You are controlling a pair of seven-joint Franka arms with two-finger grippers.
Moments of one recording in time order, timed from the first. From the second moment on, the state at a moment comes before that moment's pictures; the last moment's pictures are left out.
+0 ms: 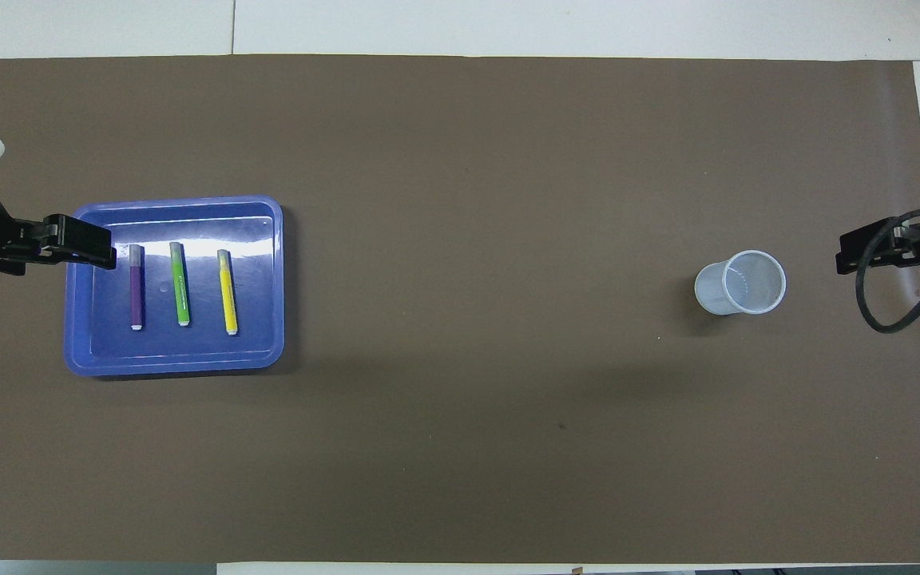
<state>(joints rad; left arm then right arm) -0.08 -0.05 -0.05 -1.65 -0.02 1.58 -0.10 -0.03 -0.02 0.00 -1.64 -0.02 1.53 0.04</state>
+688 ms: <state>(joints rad) -0.08 -0.05 -0.05 -1.65 -0.02 1.58 -0.10 -0.03 -0.02 0.00 -1.64 -0.02 1.53 0.04</state>
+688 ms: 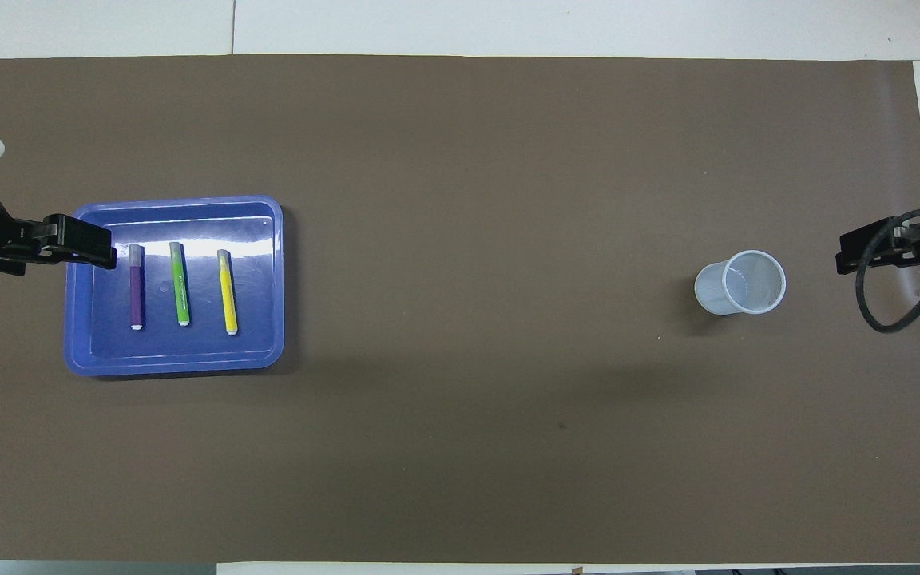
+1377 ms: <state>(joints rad) -0.08 -0.05 -0.05 -1.66 -0.02 1.58 -0.10 -0.03 -0.02 0.00 -1.64 -0.02 1.53 0.04</state>
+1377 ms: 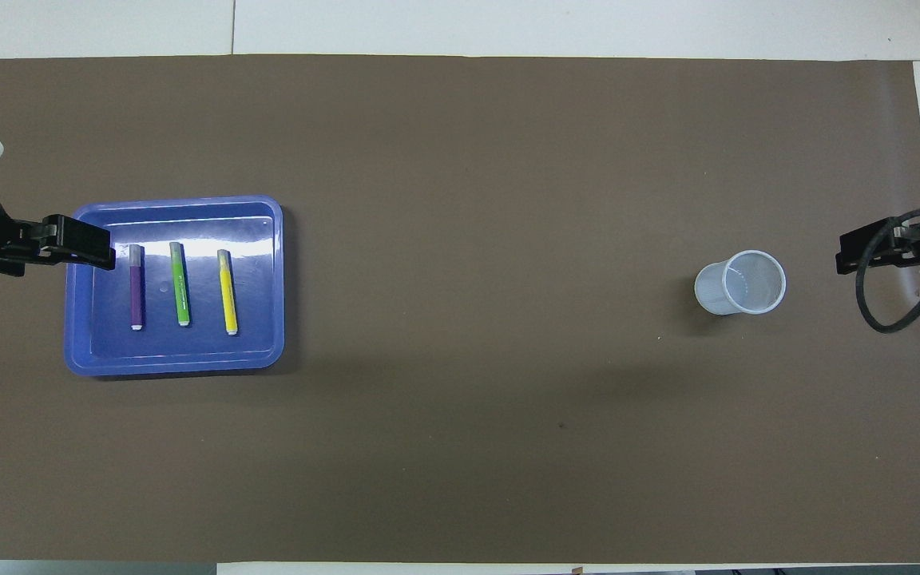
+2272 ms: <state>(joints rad) 0.16 0.06 -0.03 -2.02 -0.02 2.00 0.15 -0.03 -0.02 0.00 -1.64 -0.02 1.53 0.04</state>
